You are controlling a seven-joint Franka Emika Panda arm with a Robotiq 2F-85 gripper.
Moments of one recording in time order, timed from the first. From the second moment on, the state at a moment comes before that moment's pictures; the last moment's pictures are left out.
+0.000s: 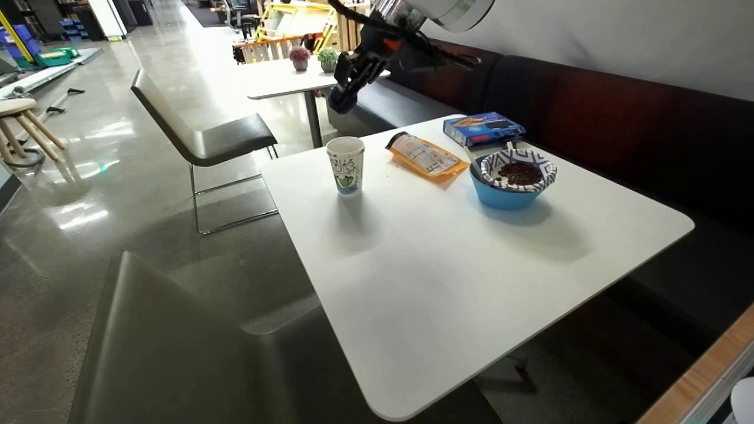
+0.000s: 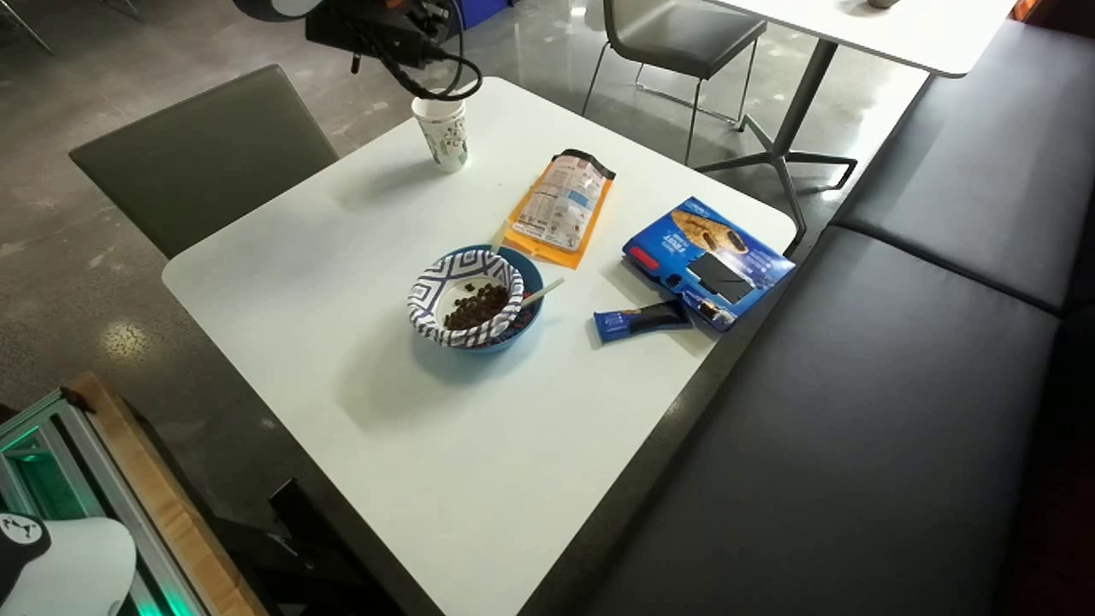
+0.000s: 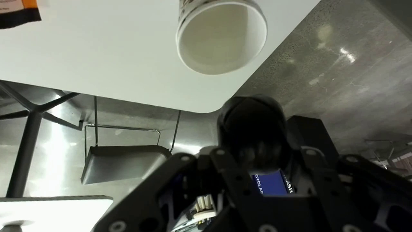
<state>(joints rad) -0.30 0.42 0.60 -1.95 0.35 2.90 -0.60</state>
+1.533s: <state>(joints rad) -0.02 0.51 0.31 -1.95 0.14 2.97 -0.35</state>
